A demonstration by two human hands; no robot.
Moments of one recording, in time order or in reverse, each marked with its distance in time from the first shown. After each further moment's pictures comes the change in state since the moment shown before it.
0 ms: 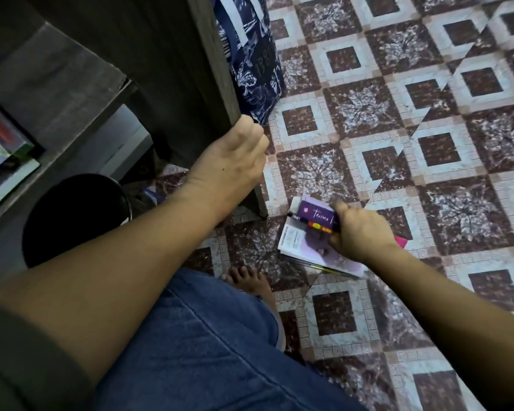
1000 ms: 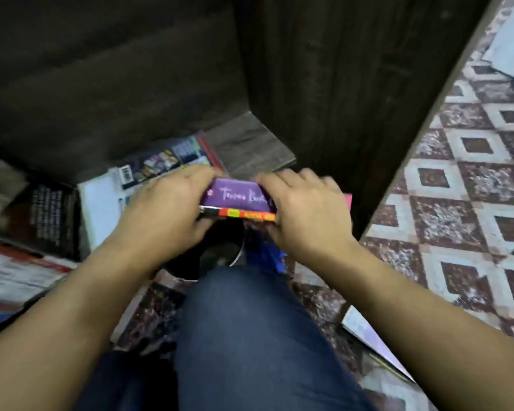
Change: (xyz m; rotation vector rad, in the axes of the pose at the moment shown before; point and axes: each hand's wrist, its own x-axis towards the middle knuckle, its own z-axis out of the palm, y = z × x) left_hand -0.227 -0.155 -0.068 -0.945 -0.209 -0.899; right_hand -0.045 -0.265 -0.177 0.020 0.788 -0.731
